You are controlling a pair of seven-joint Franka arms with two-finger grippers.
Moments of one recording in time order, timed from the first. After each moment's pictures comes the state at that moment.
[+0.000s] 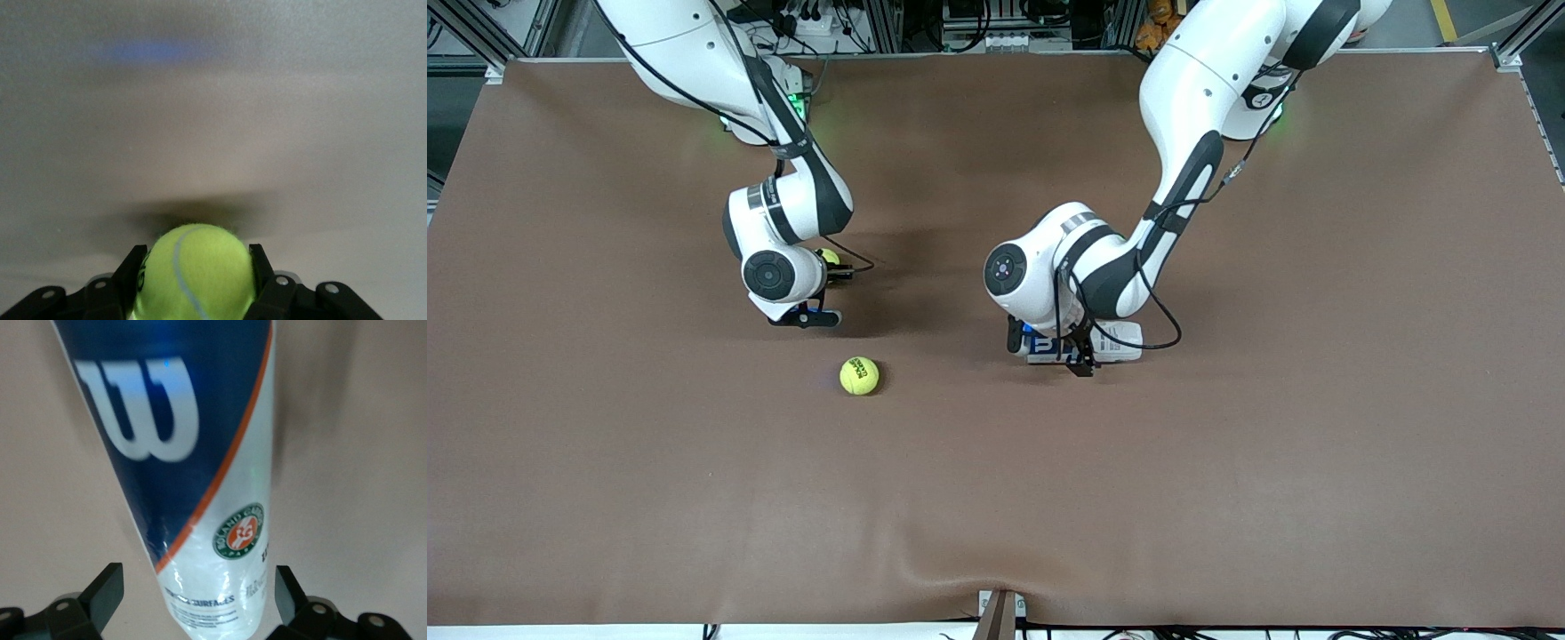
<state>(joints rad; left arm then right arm) -0.63 0.81 -0.11 -1.40 0.45 1.84 0.74 0.51 0.40 -0.12 -2.20 0.14 2.12 0.29</state>
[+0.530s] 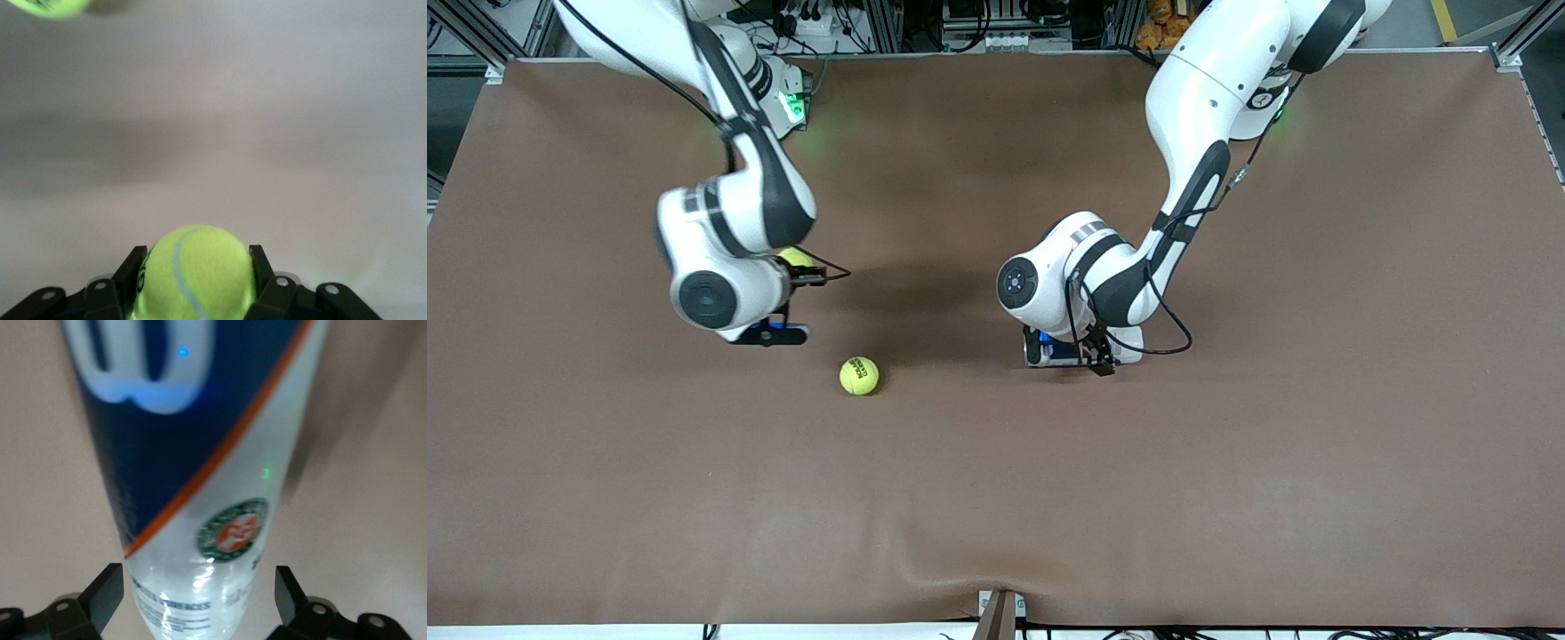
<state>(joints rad) -0.62 0.81 -0.11 -1.43 0.45 1.82 0.54 0.43 0.33 -0.14 -1.78 0.12 1.62 0.26</state>
